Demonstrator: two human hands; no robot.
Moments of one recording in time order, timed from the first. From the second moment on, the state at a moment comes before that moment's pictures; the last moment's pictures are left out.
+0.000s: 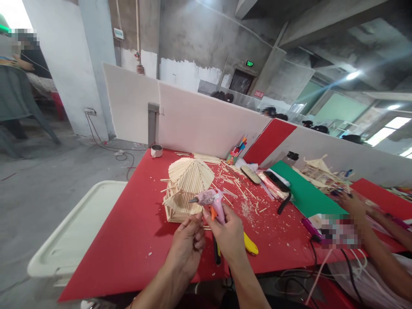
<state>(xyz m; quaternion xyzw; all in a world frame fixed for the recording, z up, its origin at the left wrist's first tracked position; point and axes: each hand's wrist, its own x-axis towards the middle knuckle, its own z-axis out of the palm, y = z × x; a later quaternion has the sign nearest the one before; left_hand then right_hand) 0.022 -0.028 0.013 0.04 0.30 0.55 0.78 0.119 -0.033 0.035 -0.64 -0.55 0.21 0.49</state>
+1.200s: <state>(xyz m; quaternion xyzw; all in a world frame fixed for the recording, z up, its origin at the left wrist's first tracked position) 0.014 -0.030 0.009 0.04 0.29 0.54 0.79 0.104 -0.034 0.030 -0.69 -0.53 0.09 0.47</state>
